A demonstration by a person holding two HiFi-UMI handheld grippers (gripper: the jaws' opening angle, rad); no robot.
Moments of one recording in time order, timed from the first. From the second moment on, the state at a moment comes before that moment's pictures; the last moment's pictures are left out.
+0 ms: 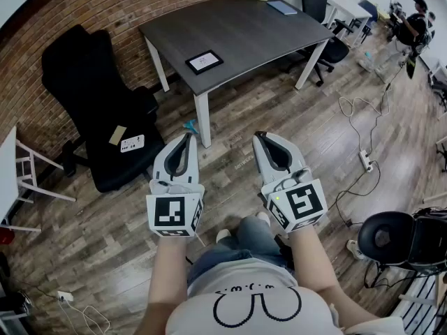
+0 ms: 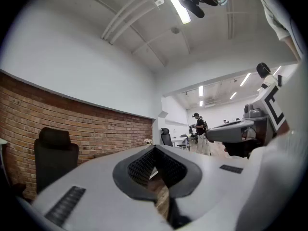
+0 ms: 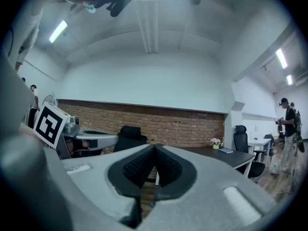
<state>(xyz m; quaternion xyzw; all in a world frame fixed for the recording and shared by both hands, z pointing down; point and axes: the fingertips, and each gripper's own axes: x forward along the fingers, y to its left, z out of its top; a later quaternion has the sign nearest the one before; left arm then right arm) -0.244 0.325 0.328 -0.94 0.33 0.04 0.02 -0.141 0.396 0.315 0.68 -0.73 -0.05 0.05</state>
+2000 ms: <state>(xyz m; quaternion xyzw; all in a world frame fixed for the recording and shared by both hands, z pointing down) -0.040 -0.064 0.399 -0.87 0.47 -0.04 -0.13 0.102 -0.011 0.353 0.59 -0.80 0.02 0.04</state>
